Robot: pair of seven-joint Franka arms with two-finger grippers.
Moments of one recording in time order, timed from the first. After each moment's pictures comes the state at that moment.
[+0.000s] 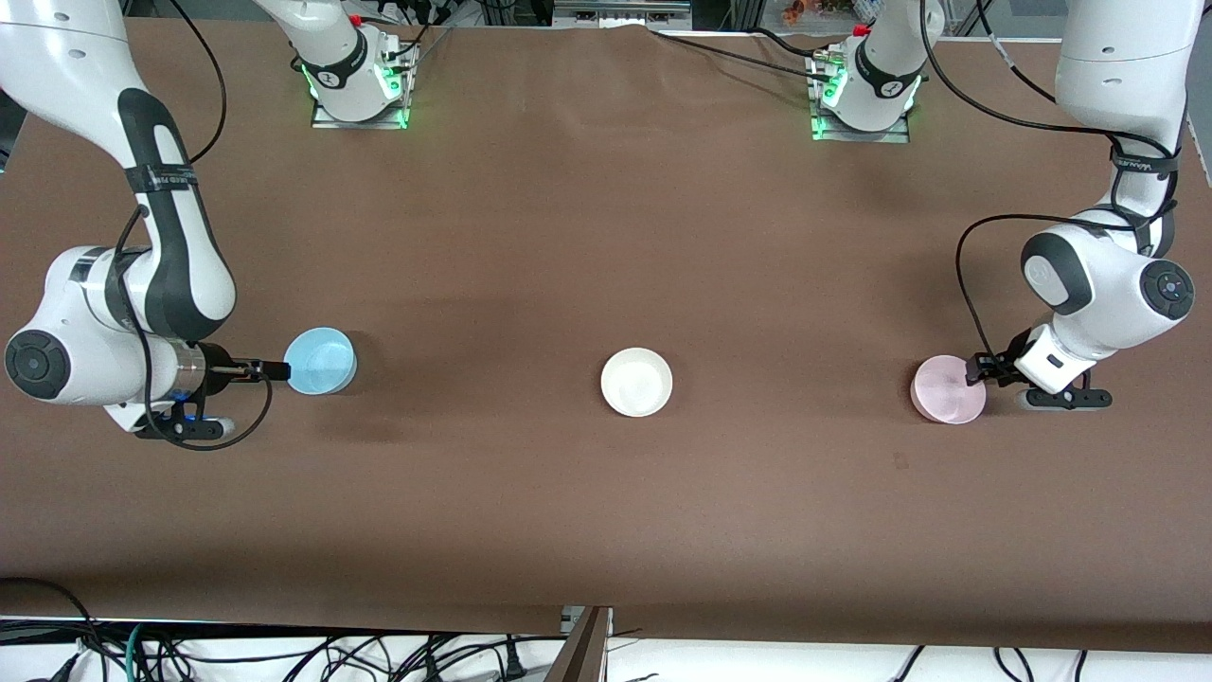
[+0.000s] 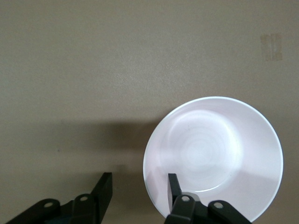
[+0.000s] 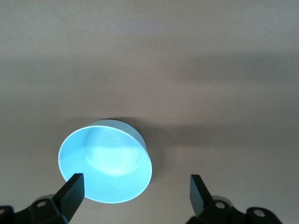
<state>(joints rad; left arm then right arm) -0.12 0.51 0.34 -2.02 -0.35 2.51 0.44 -0.07 0.59 0.01 -1.60 0.05 1.95 -0.06</state>
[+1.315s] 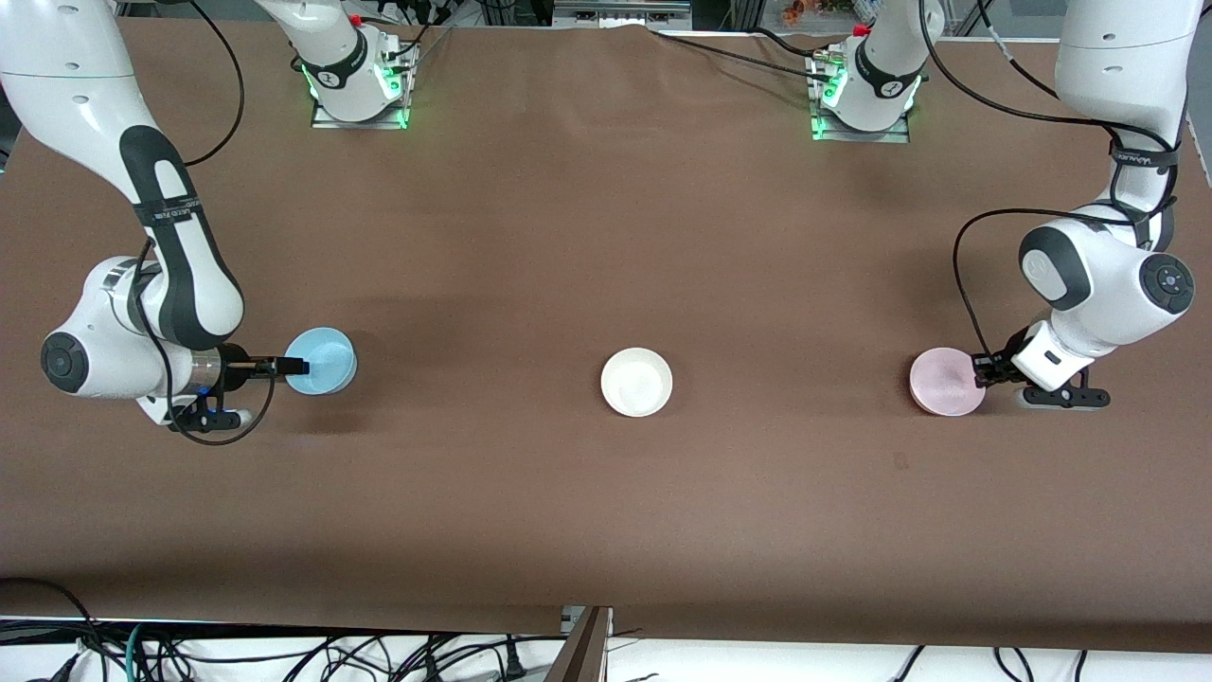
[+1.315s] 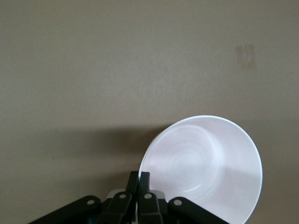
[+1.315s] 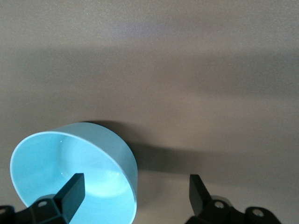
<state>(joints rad) -0.13 0.47 0.32 -2.02 -0.35 2.52 0.45 -0.11 0.65 0.01 -1.70 0.16 2.09 -0.24</state>
